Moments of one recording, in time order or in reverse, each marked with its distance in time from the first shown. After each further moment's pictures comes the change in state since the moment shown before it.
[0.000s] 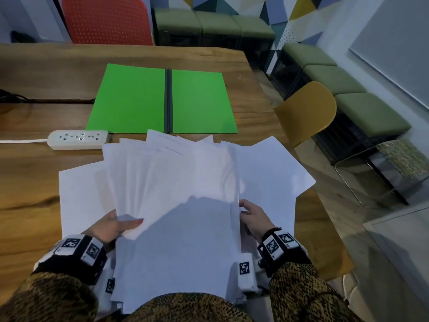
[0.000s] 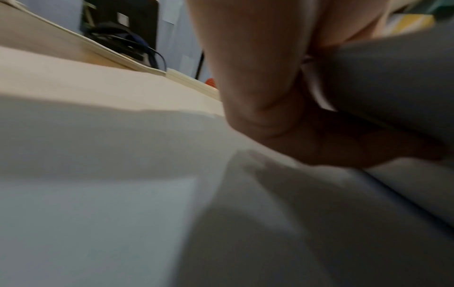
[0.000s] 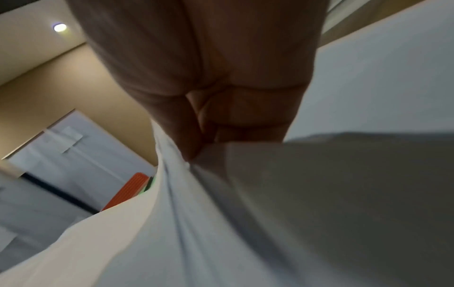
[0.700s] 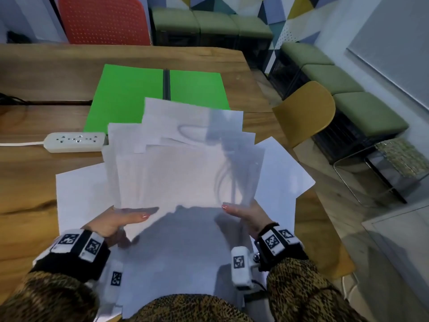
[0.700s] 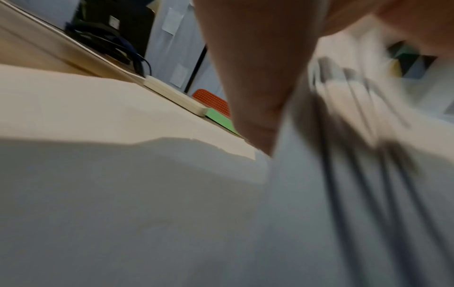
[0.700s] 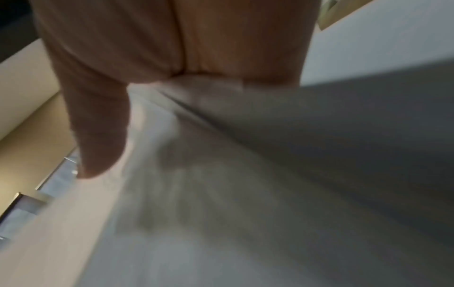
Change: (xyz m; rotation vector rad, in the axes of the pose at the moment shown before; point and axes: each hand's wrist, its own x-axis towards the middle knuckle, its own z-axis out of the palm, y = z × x) left_hand -0.024 0.042 0.020 -0.047 -0.145 0.026; right_hand -0.005 -0.022 0.007 0.426 -0.154 -0.178
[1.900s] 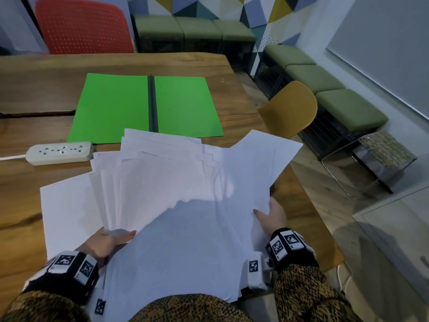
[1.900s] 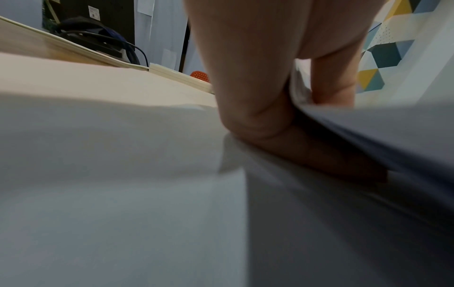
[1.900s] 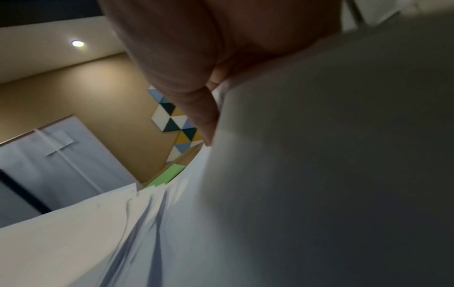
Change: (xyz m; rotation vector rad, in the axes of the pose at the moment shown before) left_hand 0.021 -0.043 -0.012 0.187 0.190 -0.104; right_hand -0.020 0.000 -0.056 -0.593 0.603 0.058
